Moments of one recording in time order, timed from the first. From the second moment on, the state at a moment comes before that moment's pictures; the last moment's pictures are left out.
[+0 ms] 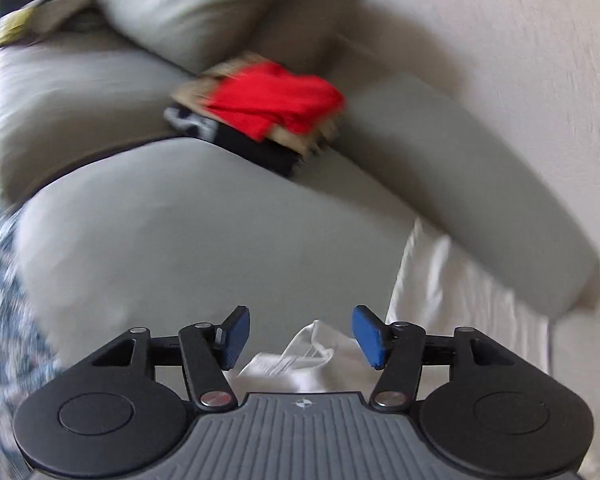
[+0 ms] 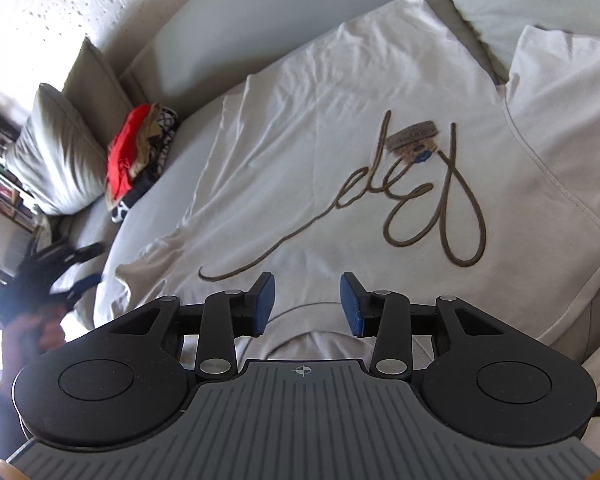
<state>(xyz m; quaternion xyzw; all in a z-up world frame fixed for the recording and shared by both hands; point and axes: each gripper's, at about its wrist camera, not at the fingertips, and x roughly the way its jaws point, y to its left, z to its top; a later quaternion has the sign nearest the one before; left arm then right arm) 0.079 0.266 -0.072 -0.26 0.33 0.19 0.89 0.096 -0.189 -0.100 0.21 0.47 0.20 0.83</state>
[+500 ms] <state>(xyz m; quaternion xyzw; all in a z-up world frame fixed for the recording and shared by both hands) 0.138 0.238 -0.089 -0.05 0.35 0.07 0.93 0.103 -0.179 -0.111 0.19 0.49 0.19 0.83</state>
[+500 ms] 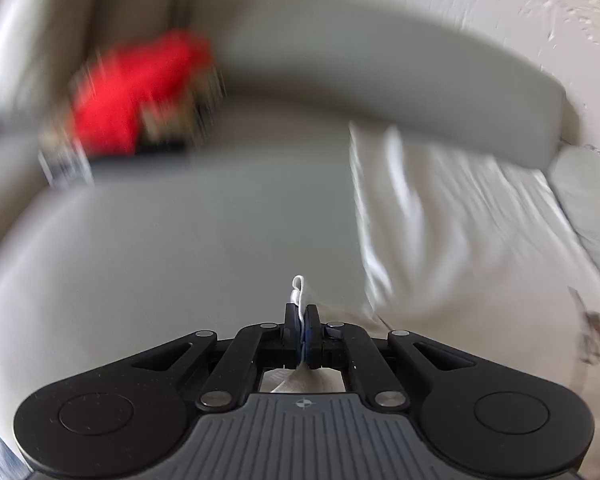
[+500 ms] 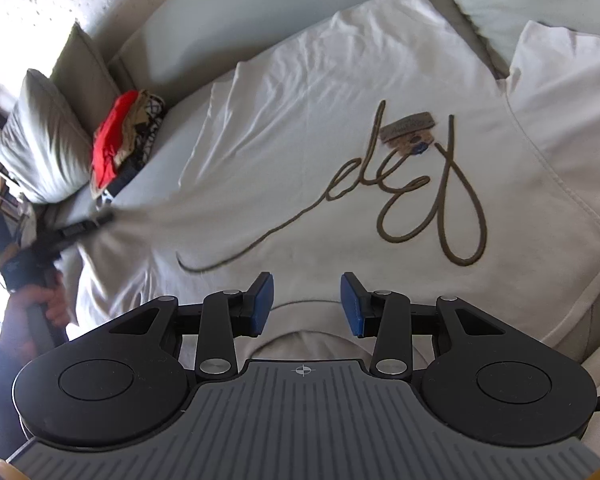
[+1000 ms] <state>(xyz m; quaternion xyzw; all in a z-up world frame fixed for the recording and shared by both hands) 0.083 0.299 -0.073 -0.22 0.40 0.22 0.86 0.097 -0.214 -0.108 0.24 0.48 0.17 0.83</state>
